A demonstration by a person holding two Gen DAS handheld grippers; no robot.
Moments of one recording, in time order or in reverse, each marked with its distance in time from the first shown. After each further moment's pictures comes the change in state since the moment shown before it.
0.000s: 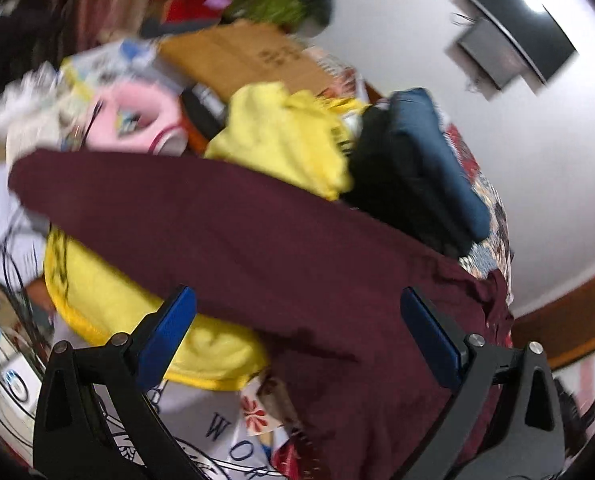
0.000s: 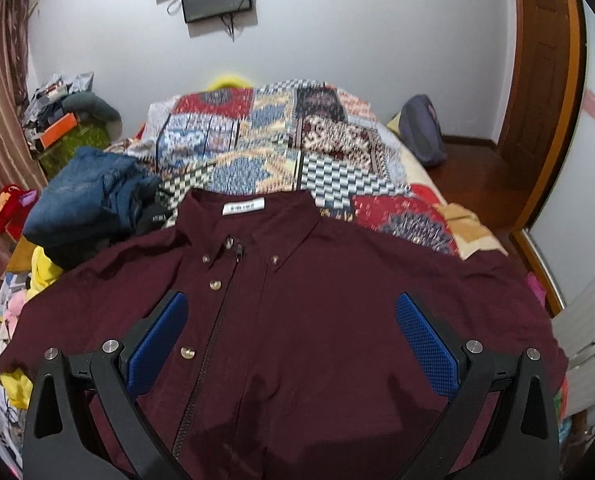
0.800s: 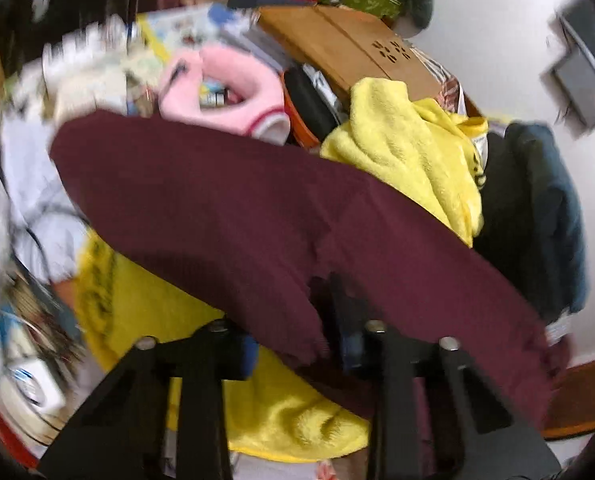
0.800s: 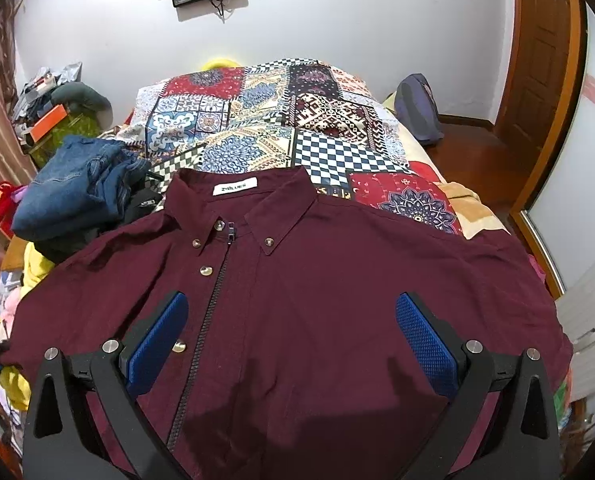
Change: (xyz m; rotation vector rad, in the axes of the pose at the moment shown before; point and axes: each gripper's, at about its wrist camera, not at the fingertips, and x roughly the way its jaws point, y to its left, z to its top) left arm 0.056 0.051 0.036 -0.117 -0.006 0.276; right arm 0.015 0.000 0.007 0.032 0.050 -0.003
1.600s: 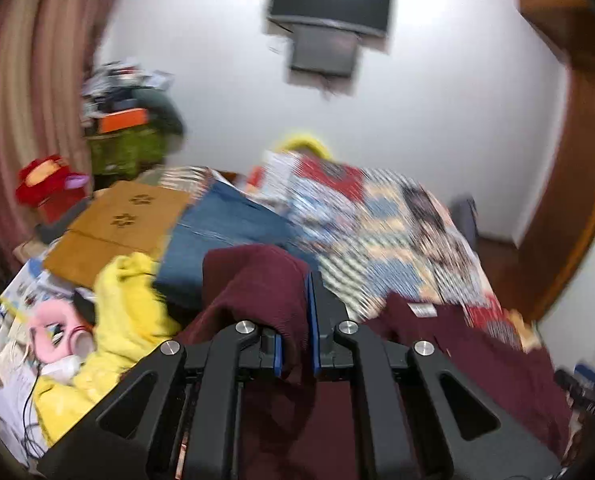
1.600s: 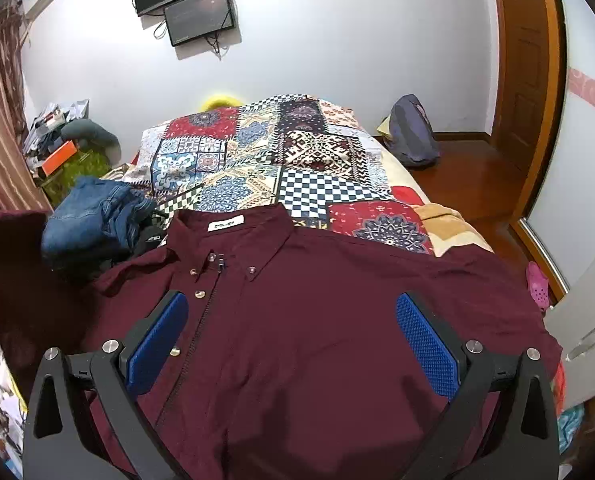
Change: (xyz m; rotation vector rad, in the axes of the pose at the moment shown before) left arm -0.167 -0.300 -0.099 0.752 -0.341 -0.383; right arm -0.038 -0.040 -0.002 0.054 -0.110 0.039
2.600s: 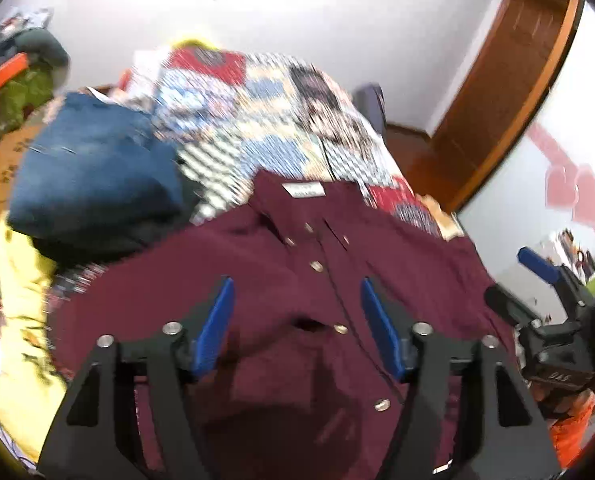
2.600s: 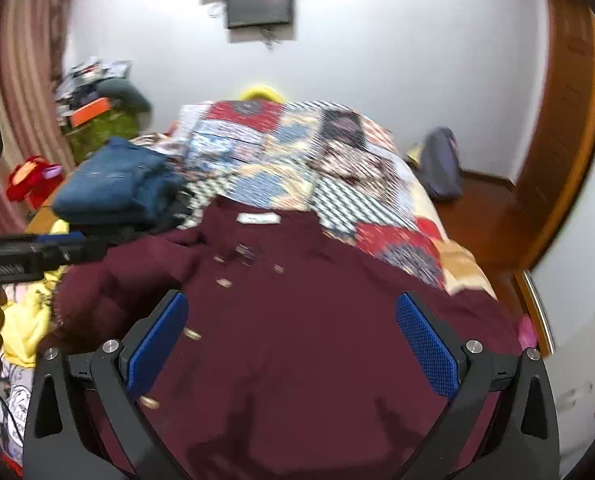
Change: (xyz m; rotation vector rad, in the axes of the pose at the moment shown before) left arm 0.024 -0.069 -0.030 0.102 0.354 -0.327; right arm -0.013 0.047 0.006 -0.243 -0.016 0.058
